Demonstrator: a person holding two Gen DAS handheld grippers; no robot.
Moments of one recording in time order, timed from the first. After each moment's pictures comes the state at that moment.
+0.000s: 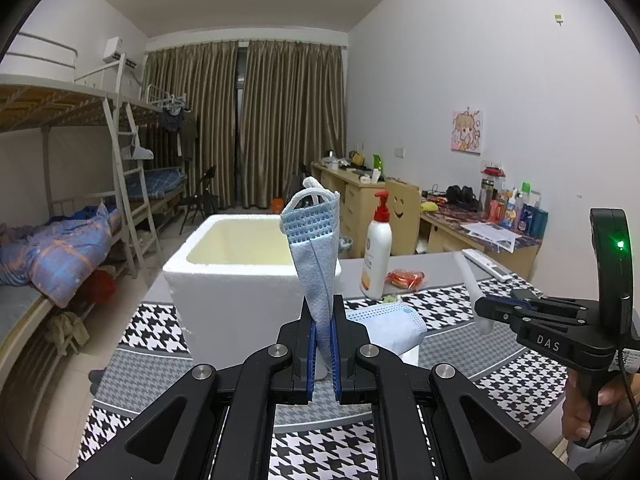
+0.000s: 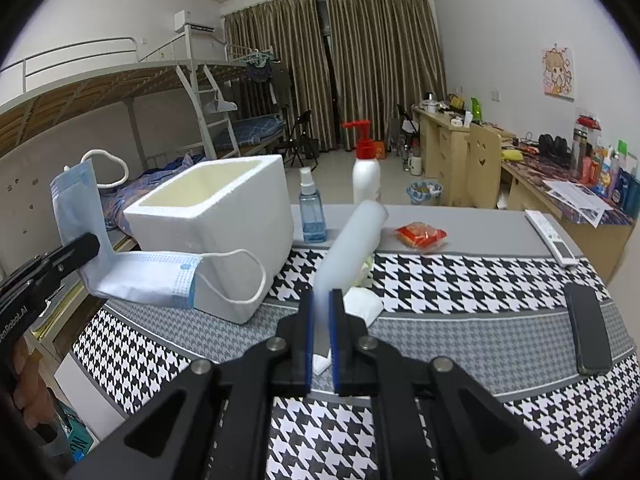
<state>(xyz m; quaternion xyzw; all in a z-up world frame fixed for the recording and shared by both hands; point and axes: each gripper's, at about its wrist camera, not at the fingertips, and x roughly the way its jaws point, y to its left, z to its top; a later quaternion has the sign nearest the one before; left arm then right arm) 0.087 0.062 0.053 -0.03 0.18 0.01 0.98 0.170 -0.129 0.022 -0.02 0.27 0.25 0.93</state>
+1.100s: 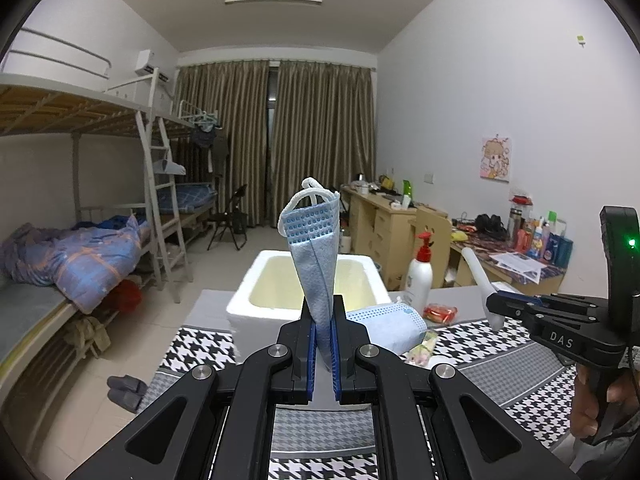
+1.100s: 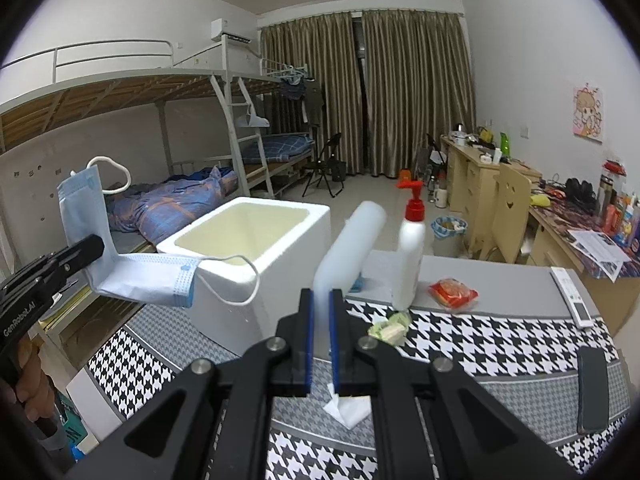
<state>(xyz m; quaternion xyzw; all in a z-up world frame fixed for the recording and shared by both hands) 0.080 0.097 0.076 -0.04 0.14 0.07 0.99 0.177 -0.088 0.061 -0.05 0.23 0.30 0.92</state>
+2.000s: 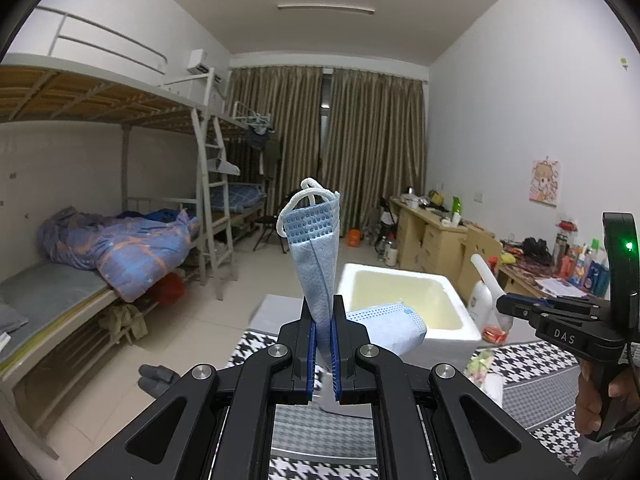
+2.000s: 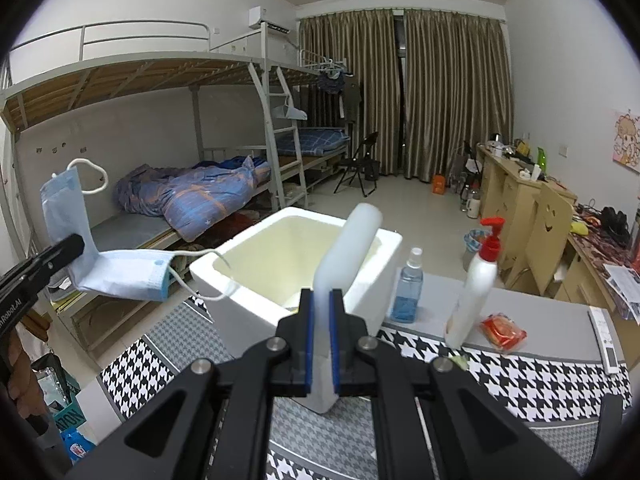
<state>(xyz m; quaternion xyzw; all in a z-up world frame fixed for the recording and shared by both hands) 0.058 0.153 0.085 -0.07 0.12 0.16 0.98 0.194 -0.011 0.072 -0.09 0.22 0.35 0.90</state>
